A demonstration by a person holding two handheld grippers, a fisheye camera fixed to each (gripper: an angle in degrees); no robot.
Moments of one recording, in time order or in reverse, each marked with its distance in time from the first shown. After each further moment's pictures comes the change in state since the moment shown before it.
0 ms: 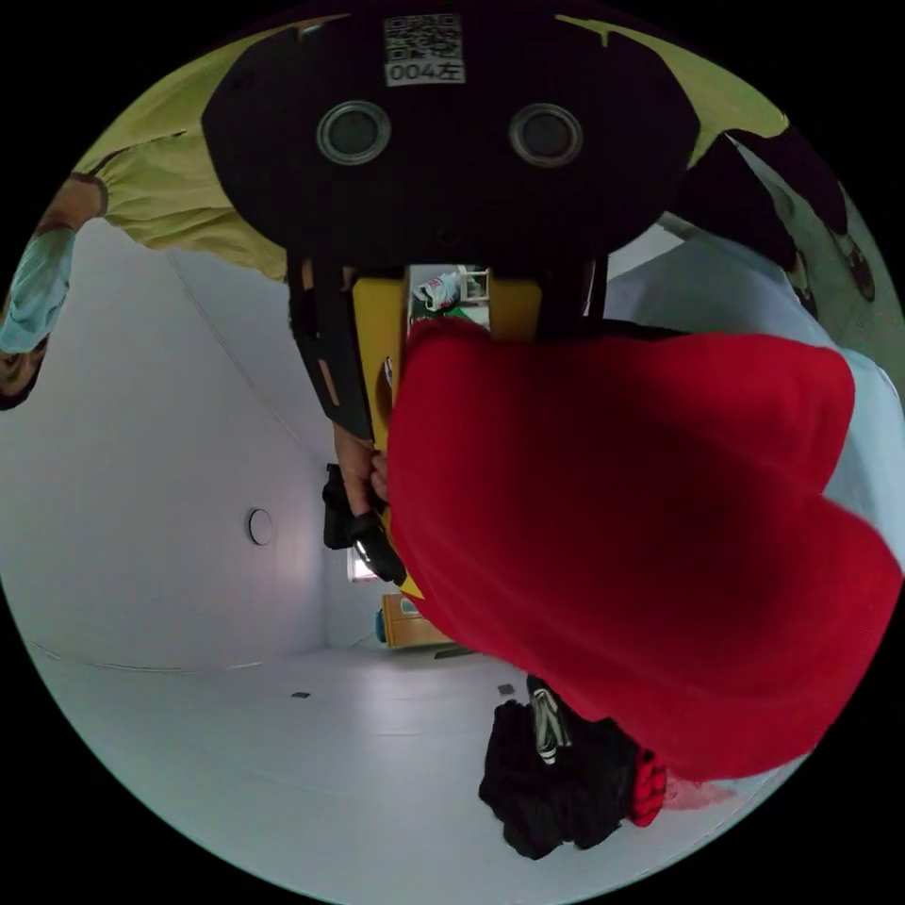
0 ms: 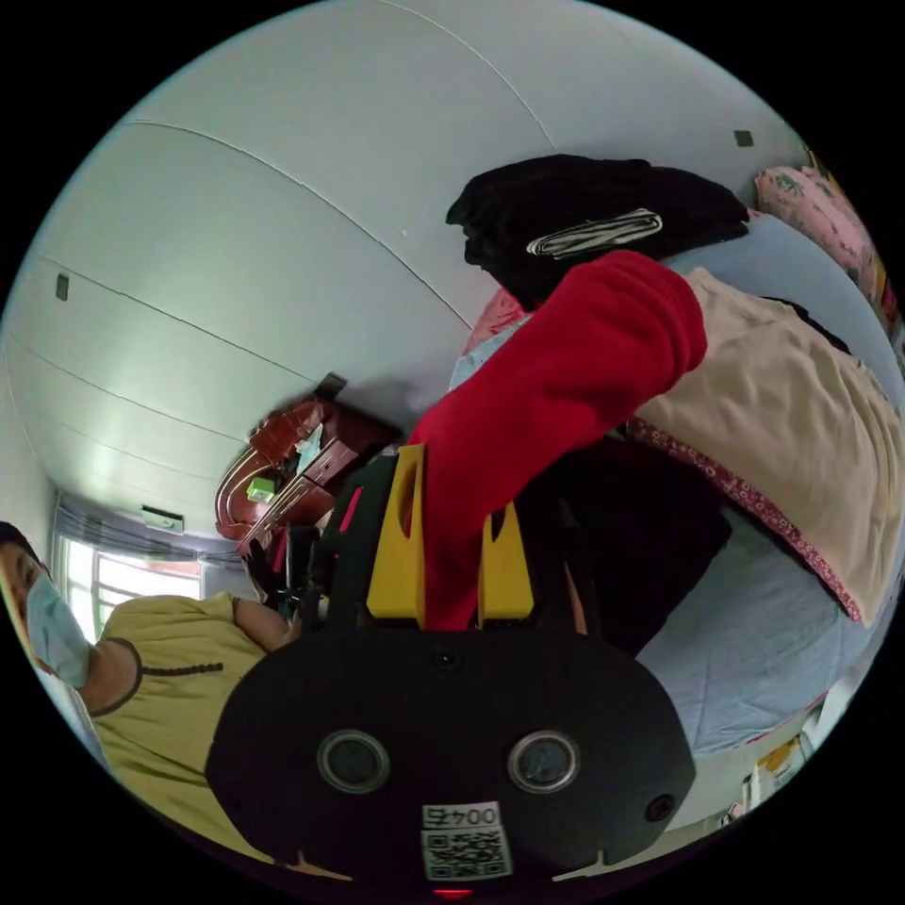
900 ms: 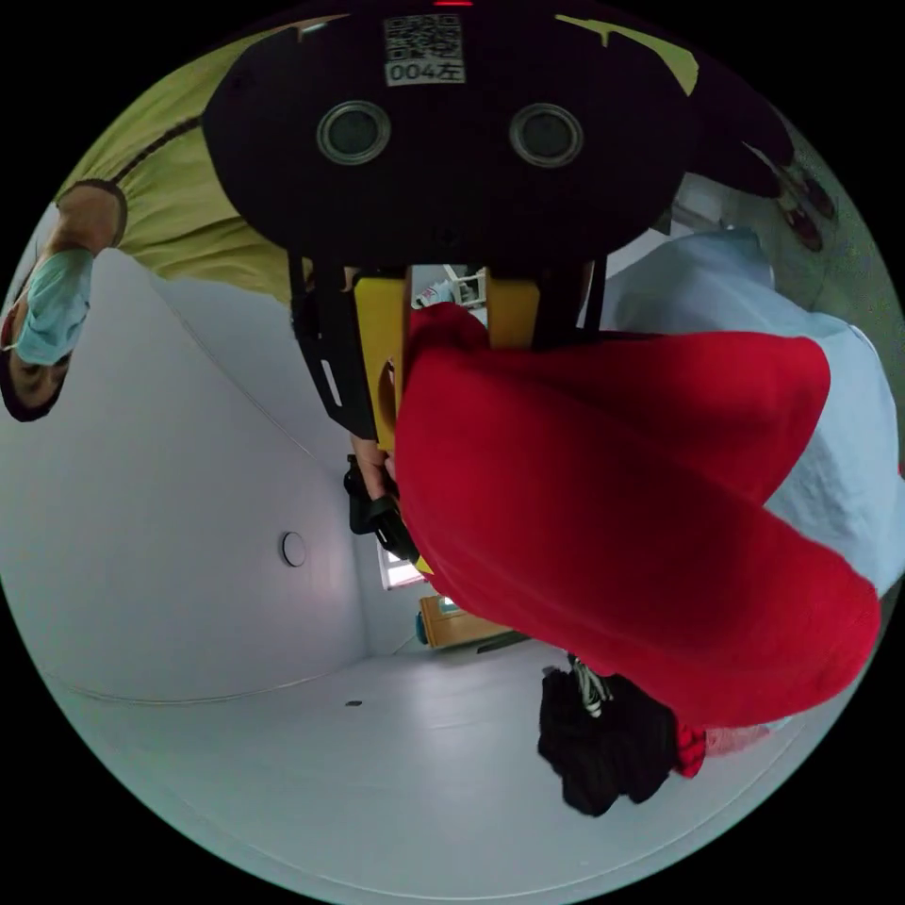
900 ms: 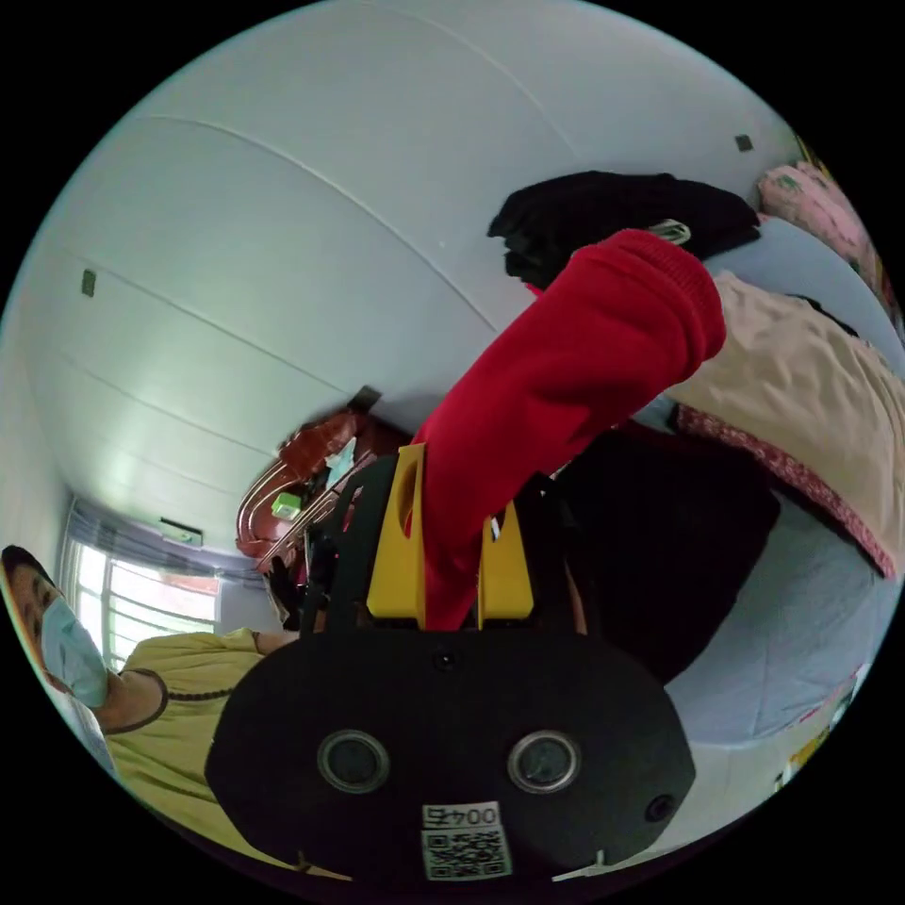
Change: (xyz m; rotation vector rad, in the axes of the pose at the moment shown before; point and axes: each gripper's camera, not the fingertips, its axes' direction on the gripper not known) left arm -0.013 0.018 -0.039 -0.005 0.057 0.144; right arm -0.032 0.020 0.048 0.090 -0.058 0.025
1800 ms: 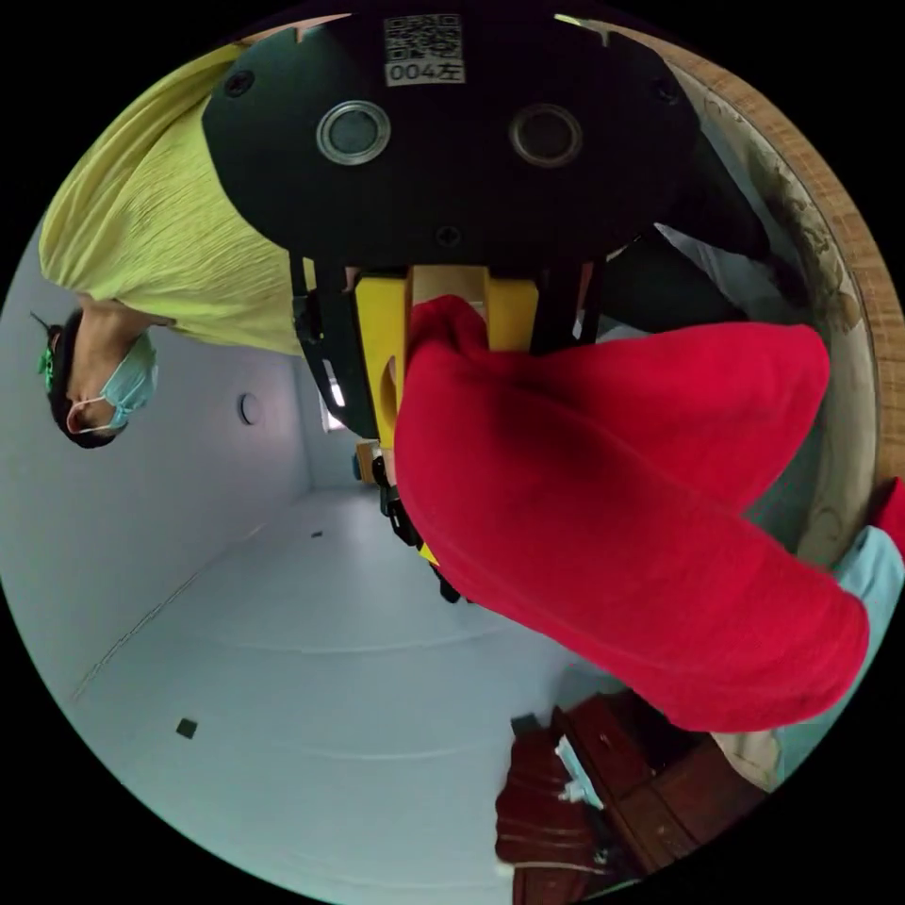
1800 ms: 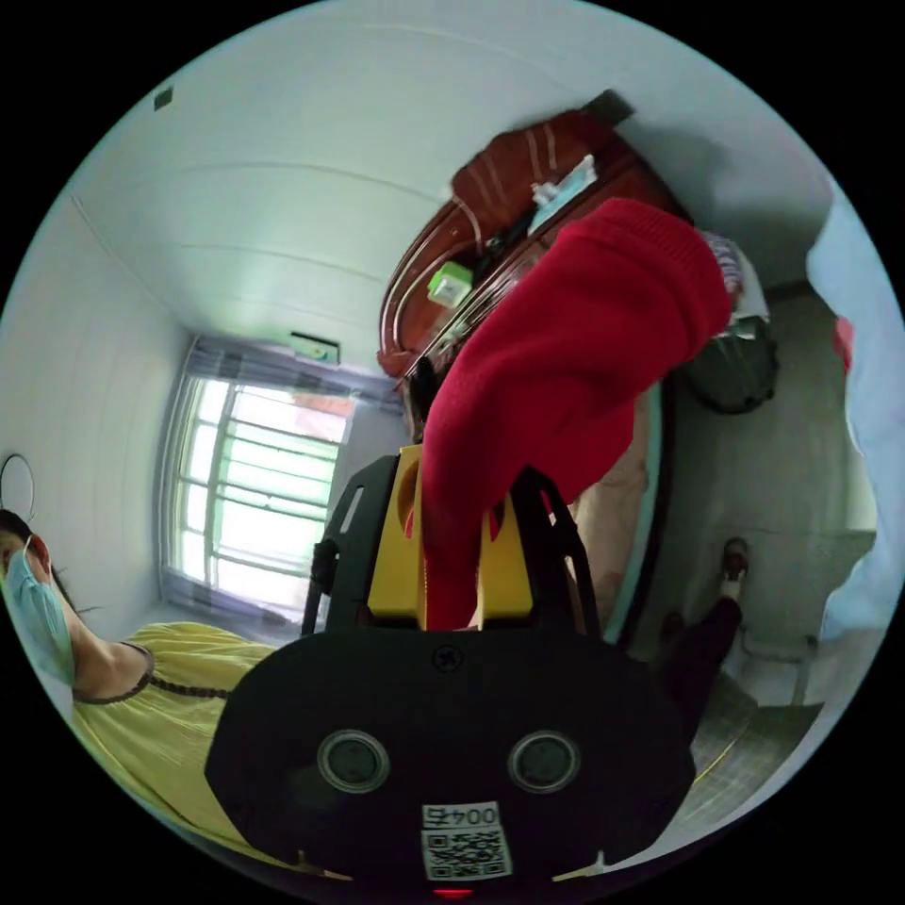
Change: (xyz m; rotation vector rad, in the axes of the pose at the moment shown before) left arm 0.080 0.570 -0.280 0.591 -0.236 -0.140; right arm -0.233 0.301 0.372 -0.483 -0.503 -0.211
